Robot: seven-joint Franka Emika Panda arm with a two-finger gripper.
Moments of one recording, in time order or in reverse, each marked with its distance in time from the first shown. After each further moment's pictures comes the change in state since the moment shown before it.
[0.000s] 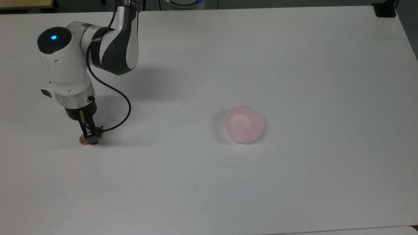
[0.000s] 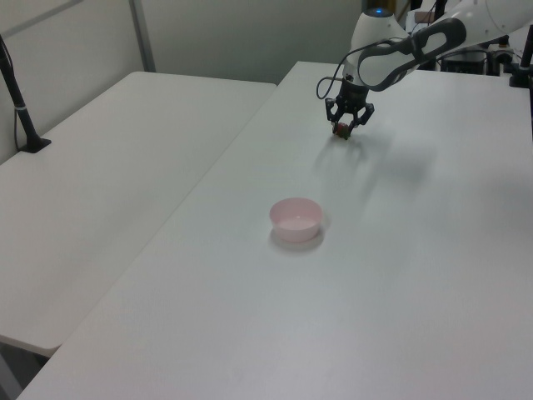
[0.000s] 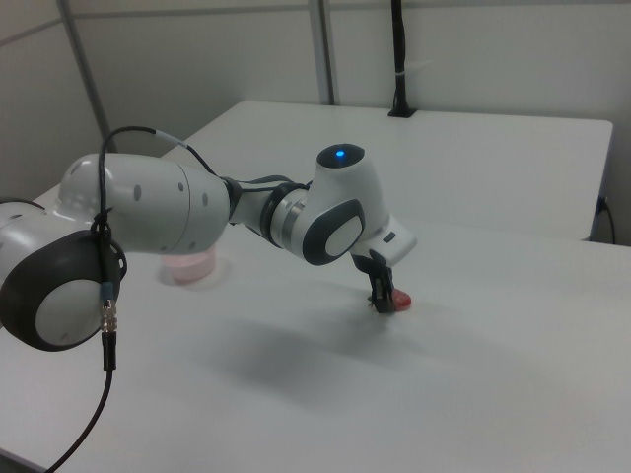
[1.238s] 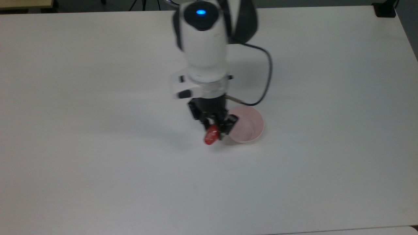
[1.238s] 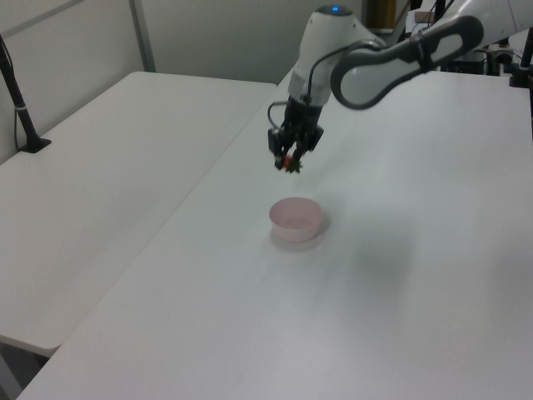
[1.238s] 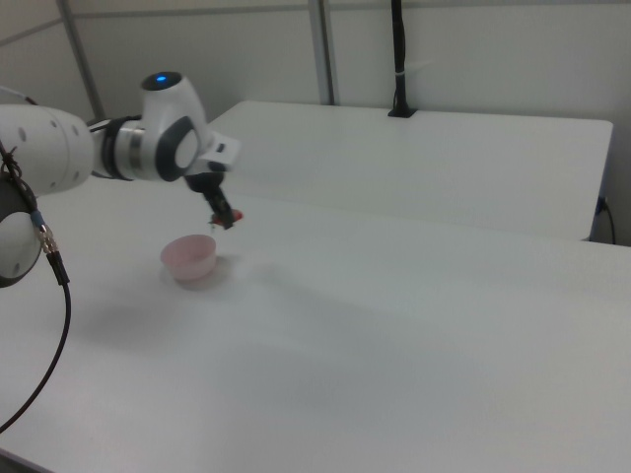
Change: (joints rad) arm 0.399 -0.137 0.100 -0.010 -0.044 -0.092 -0.067
